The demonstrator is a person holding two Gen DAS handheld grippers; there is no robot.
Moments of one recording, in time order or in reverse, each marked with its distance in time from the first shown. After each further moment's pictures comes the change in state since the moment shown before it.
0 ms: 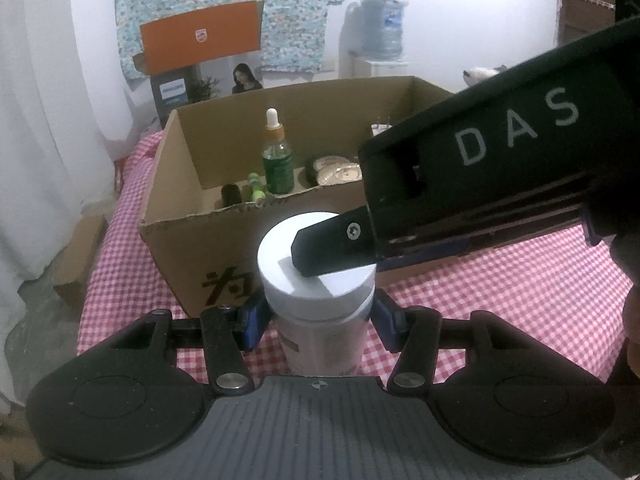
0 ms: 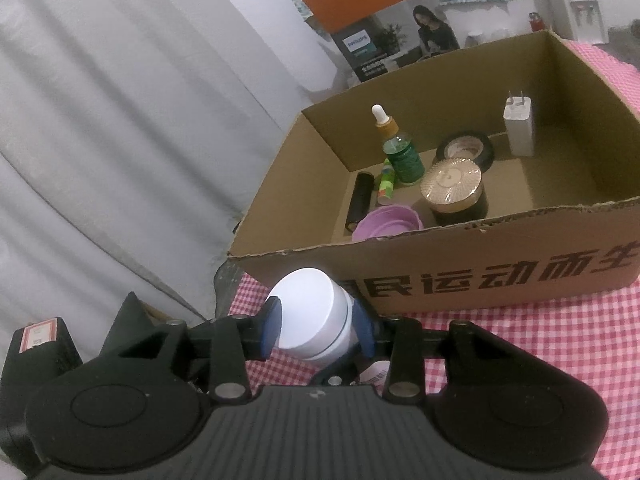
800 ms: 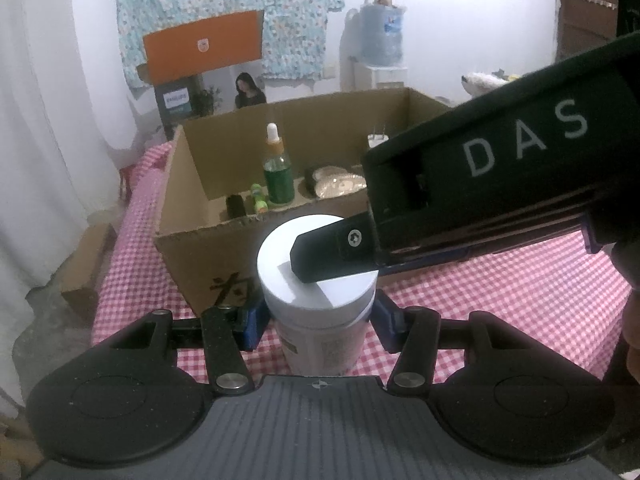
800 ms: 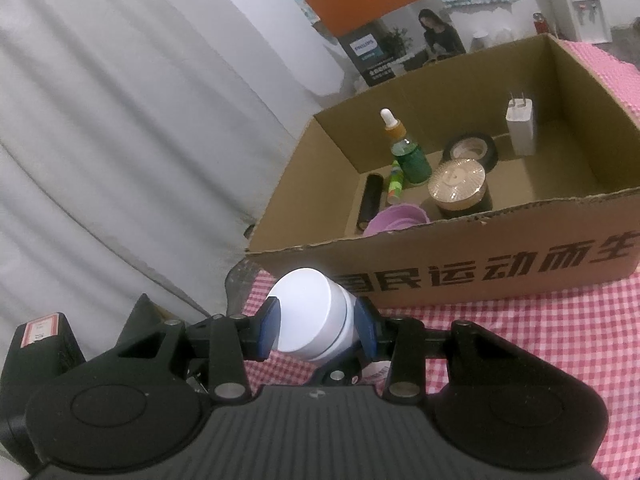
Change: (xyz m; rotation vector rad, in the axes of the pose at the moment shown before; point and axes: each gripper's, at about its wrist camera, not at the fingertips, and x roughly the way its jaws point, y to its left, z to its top) left arm -0.022 -0.007 0.002 0.016 -0.021 0.021; right arm -0.014 0.006 -0.005 -0.002 -0.016 0.030
